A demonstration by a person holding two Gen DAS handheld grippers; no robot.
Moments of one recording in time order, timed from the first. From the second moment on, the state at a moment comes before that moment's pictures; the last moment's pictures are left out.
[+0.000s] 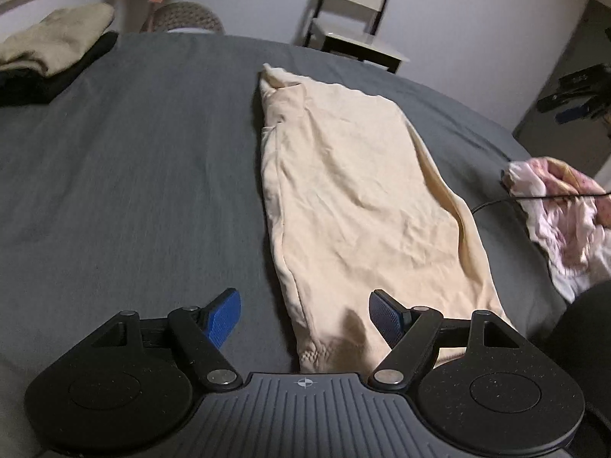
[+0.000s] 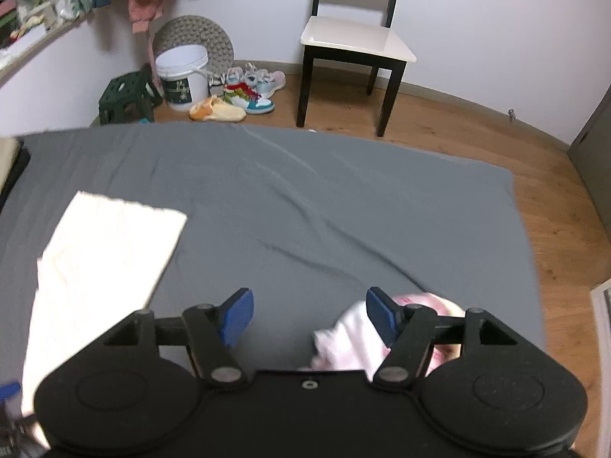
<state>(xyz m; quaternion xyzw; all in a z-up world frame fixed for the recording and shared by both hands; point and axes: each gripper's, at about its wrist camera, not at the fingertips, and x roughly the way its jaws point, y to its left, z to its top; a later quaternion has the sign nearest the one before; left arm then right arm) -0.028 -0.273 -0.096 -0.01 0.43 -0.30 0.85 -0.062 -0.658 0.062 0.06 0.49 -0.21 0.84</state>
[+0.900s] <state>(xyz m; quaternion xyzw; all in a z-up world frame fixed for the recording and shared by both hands) -0.137 -0.294 -0.083 0.47 0.10 -0.45 0.75 -0.120 -0.471 0.076 0.07 0.49 -0.03 0.87</state>
